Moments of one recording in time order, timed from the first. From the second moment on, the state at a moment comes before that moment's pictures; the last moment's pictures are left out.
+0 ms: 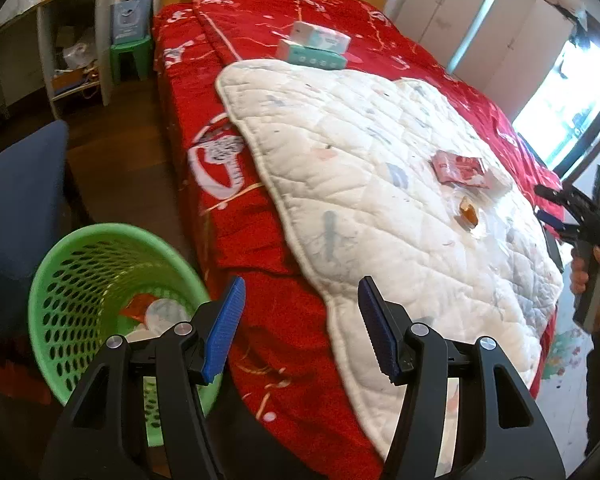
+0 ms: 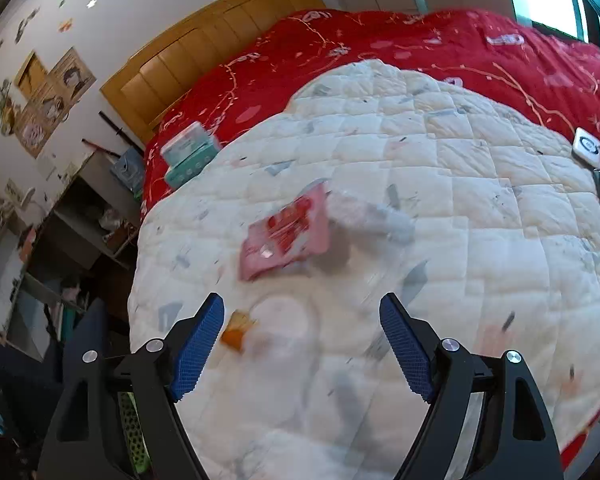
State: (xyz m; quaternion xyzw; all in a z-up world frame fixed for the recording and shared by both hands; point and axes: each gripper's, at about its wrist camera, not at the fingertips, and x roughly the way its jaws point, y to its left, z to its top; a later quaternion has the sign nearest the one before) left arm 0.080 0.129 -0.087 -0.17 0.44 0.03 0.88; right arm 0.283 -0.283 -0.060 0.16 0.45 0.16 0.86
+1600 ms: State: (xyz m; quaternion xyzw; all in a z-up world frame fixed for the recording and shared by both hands) left arm 0.209 -0.028 -0.096 -0.10 0.47 -0.12 0.87; right arm 0.346 -0.351 -0.082 0.23 0.46 0.20 0.84
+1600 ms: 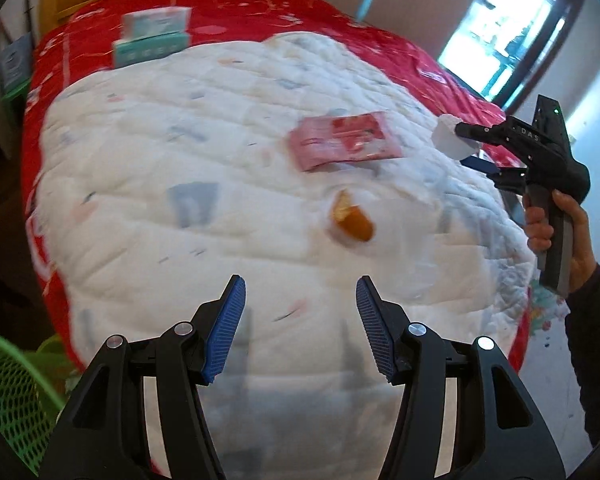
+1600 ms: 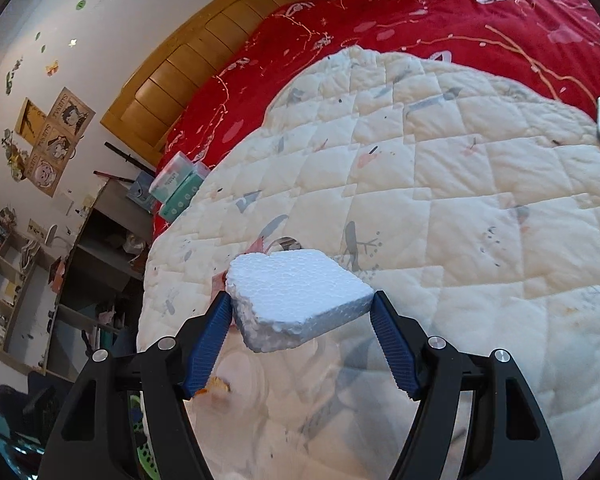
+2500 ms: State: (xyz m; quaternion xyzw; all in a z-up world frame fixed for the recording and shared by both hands) left arm 0.238 -0.150 -0.121 0.00 0.48 -0.12 0.87; right arm 0.271 -0.379 -0.076 0.19 0.45 0.18 0.86
